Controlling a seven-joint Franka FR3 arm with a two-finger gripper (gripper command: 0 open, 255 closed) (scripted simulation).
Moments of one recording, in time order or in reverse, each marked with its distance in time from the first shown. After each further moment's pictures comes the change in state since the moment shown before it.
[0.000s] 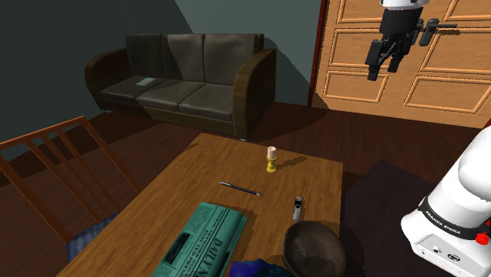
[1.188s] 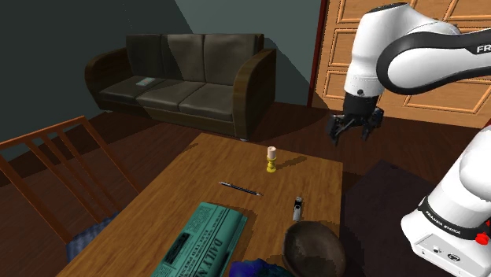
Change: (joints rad) arm 0.022 -0.049 0.355 -0.422 0.277 0.391 0.548
